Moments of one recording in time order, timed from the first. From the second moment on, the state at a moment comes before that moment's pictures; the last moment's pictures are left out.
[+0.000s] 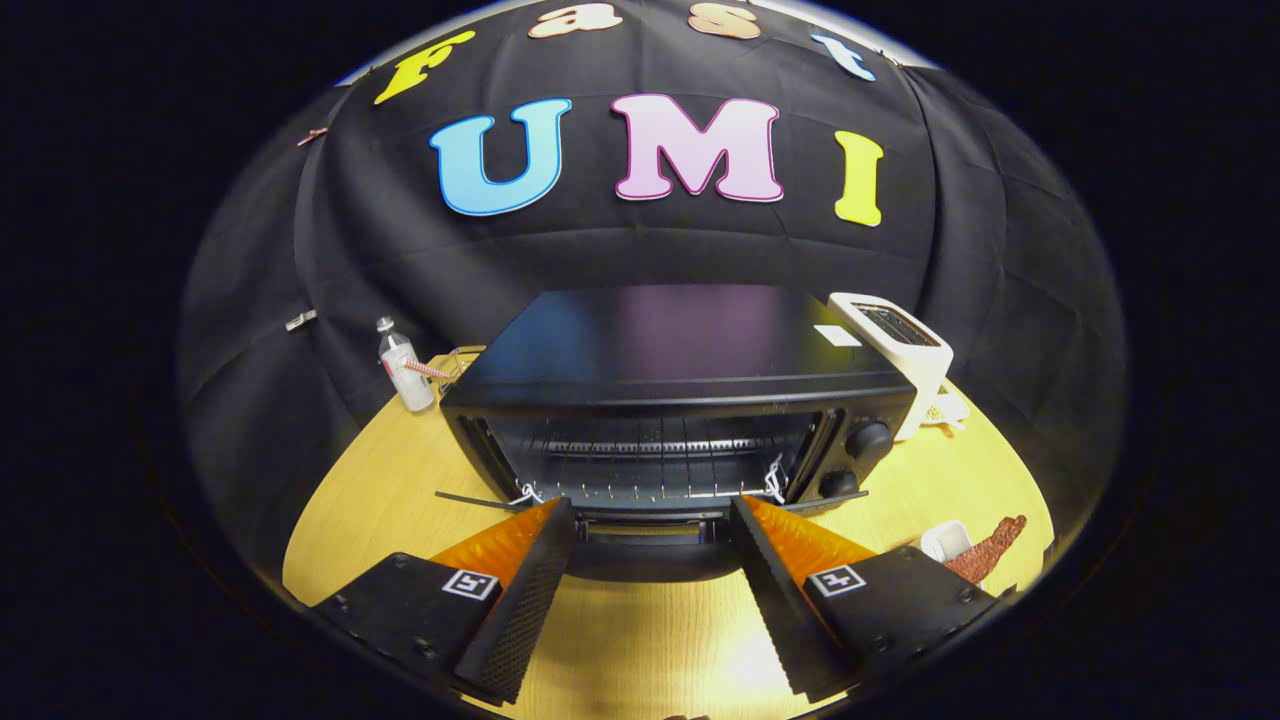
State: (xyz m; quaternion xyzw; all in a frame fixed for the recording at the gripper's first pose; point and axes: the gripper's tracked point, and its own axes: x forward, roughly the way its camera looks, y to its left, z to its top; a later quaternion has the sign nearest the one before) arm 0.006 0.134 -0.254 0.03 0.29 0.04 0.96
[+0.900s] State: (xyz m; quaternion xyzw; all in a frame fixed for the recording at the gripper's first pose) arm -0.065 0.123 -0.334 0.03 0.41 0.07 0.91
